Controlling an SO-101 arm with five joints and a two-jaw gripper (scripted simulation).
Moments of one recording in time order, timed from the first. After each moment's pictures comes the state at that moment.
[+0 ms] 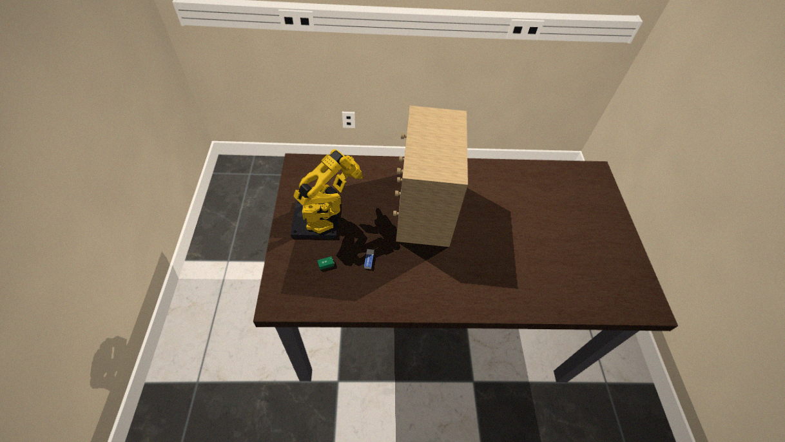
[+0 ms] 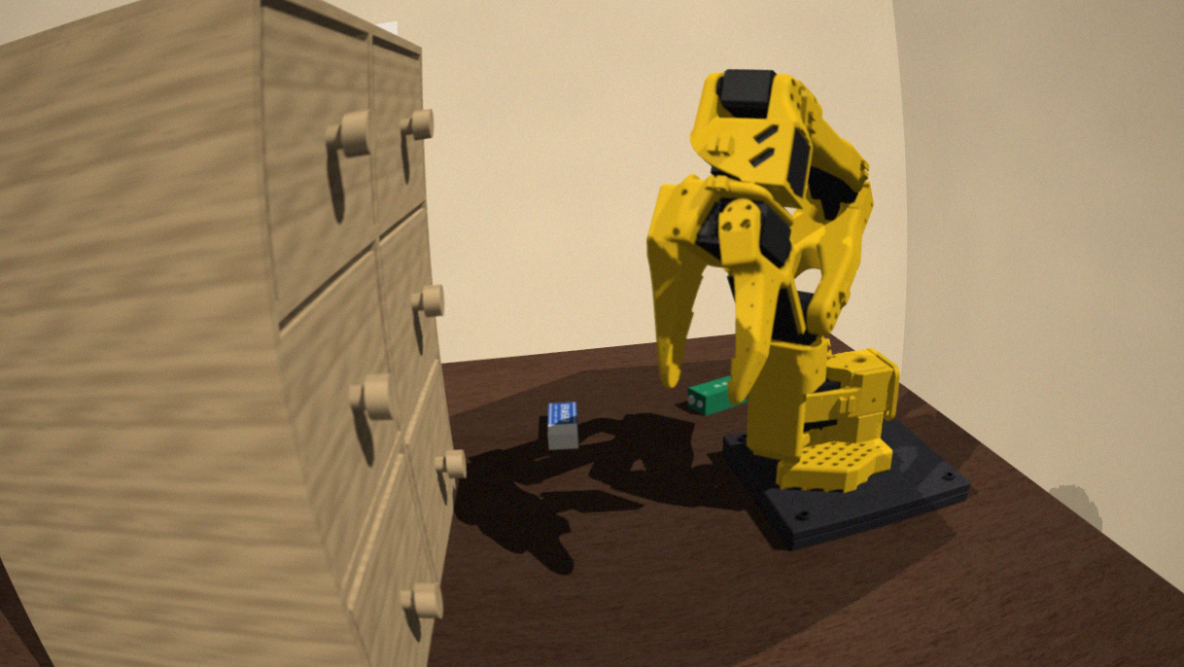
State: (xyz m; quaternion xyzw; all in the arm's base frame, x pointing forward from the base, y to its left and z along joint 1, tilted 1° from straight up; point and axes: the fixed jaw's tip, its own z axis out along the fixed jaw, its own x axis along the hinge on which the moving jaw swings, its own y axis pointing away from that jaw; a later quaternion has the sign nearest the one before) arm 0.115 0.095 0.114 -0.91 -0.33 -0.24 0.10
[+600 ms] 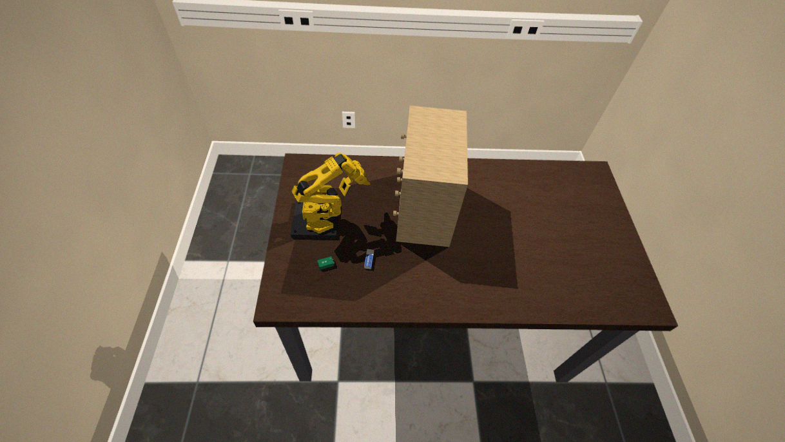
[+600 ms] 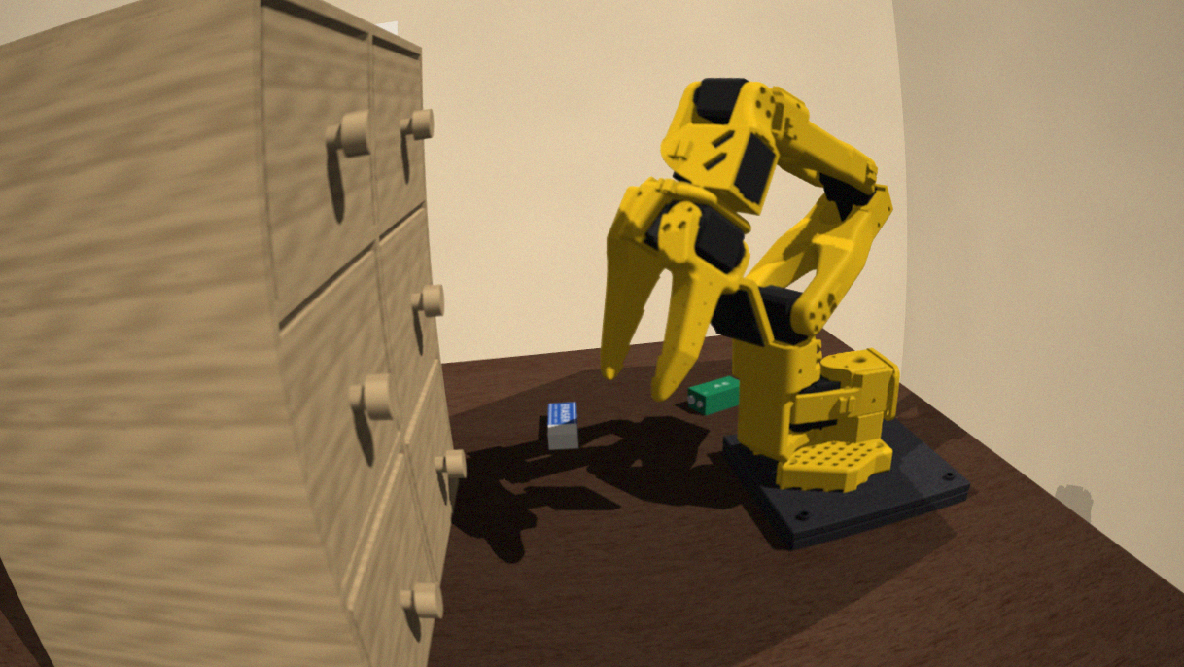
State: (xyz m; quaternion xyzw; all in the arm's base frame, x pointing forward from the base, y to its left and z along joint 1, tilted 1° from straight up) arm 0.140 0.071 0.112 -0.93 -0.23 -0.27 0.08
